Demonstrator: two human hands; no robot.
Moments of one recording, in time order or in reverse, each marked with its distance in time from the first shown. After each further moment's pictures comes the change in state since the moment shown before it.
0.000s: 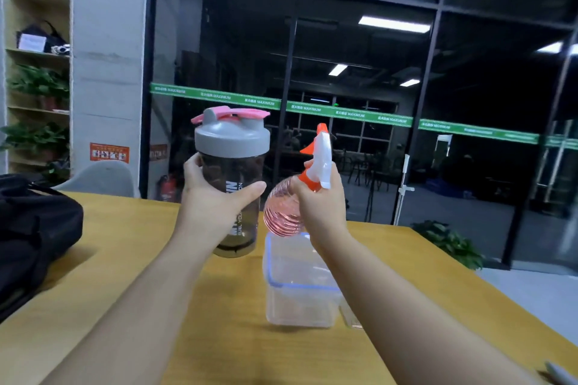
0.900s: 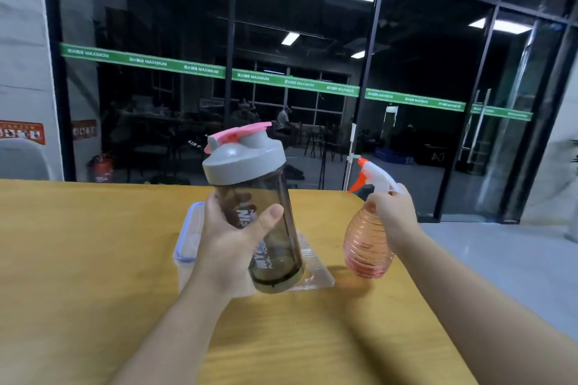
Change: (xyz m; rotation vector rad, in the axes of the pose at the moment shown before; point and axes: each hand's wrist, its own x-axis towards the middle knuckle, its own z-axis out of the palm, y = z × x) left_hand -0.104 -0.020 0.118 -0.547 -0.407 -0.168; right_hand 0.020 0.071 -0.231 -0.261 0.276 0.400
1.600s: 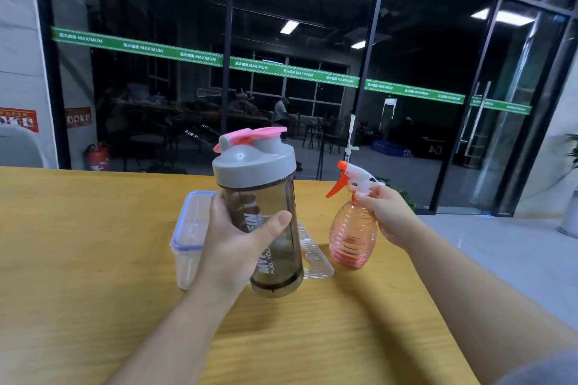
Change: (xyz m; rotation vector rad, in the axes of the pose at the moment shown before) left_hand -0.004 -0.024 -0.009 0.133 -0.035 0.051; right_hand 0.017 0.028 -0.001 -0.021 -0.275 0.003
